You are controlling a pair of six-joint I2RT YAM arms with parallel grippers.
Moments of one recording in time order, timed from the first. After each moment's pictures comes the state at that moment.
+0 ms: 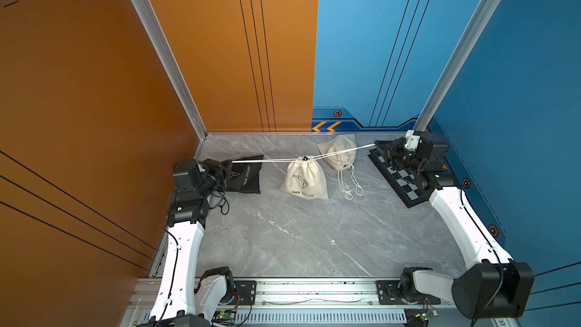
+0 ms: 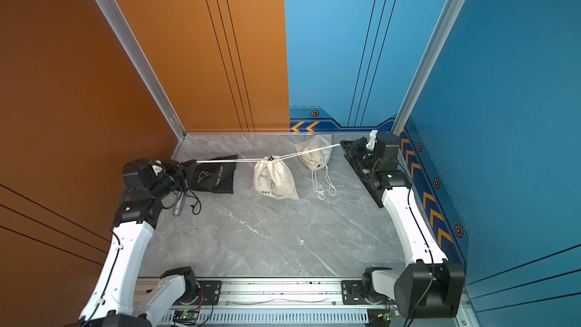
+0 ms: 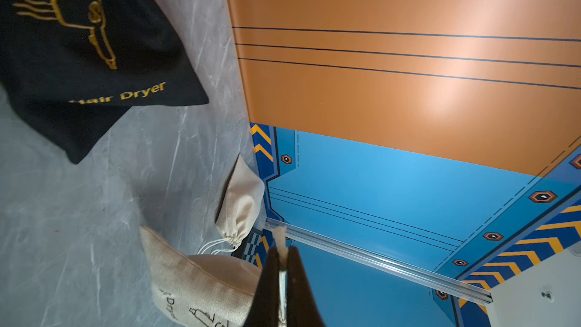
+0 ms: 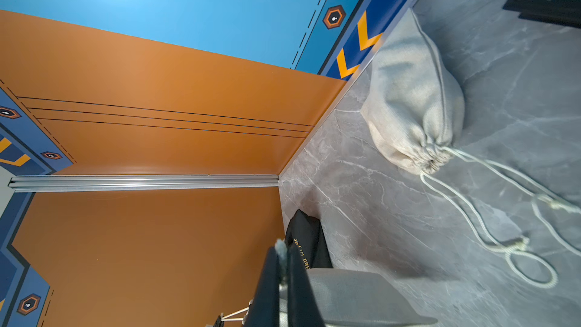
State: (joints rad) left arm 0.20 0.99 0.95 -0.29 0.42 -1.46; right arm 0.03 1.31 1.17 -0.17 -0.46 1.19
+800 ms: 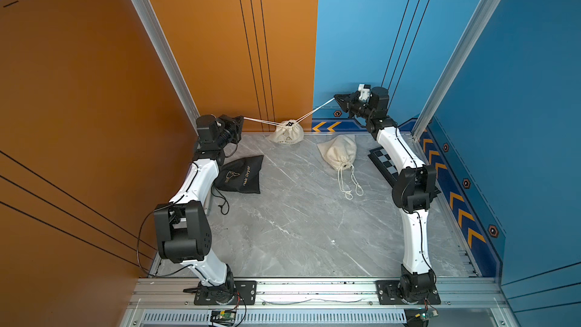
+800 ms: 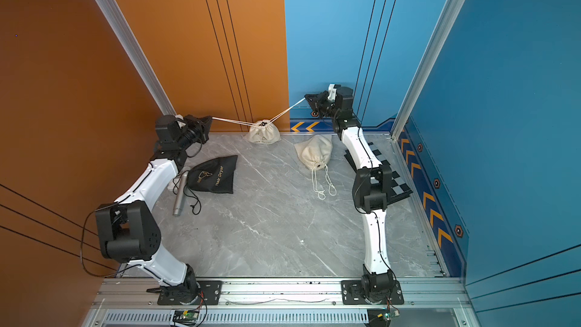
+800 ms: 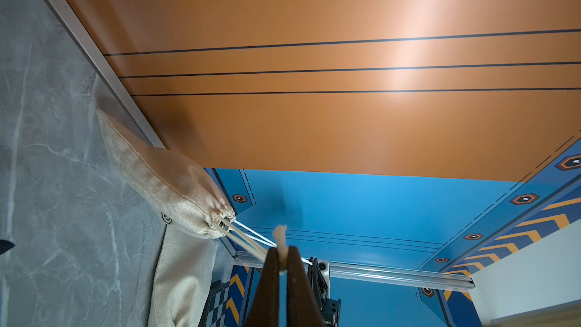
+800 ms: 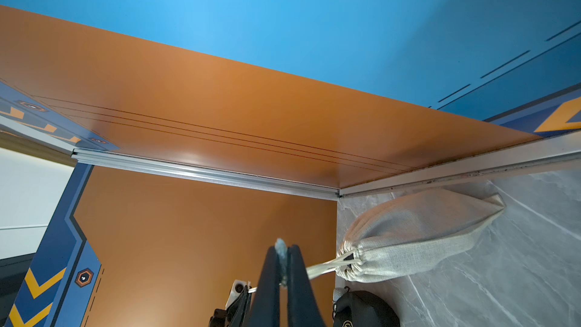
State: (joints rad) left arm 0.09 1.65 1.31 0.21 0.41 -1.48; right arm 0.16 2.31 2.25 0.02 -0.65 1.30
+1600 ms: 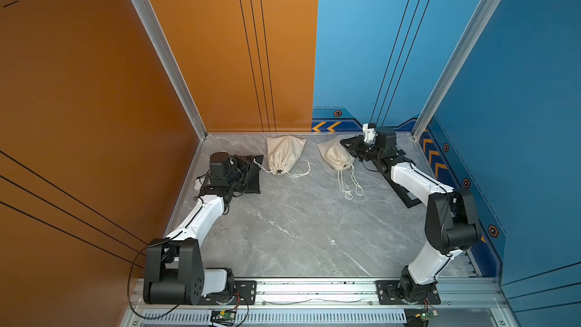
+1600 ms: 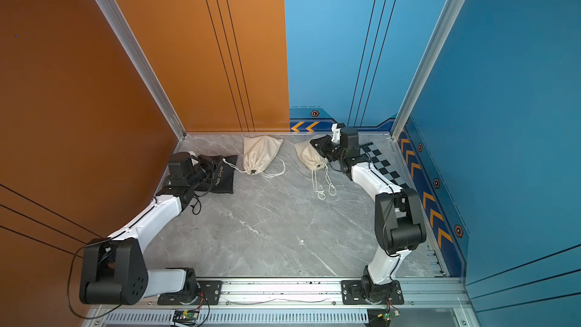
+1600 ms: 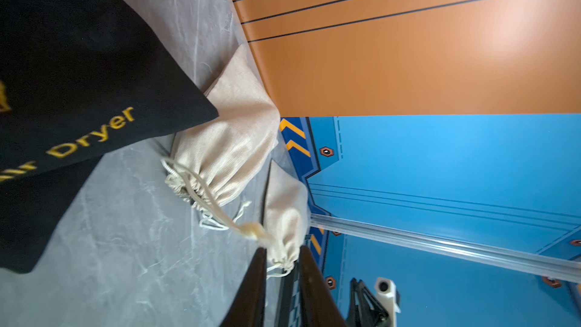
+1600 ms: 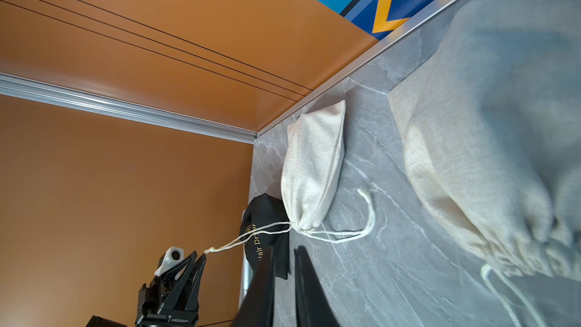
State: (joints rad) left arm -0.01 1.31 0.79 0.14 0.31 -1.29; right arm 0.19 1.71 1.21 0.13 -0.54 0.93
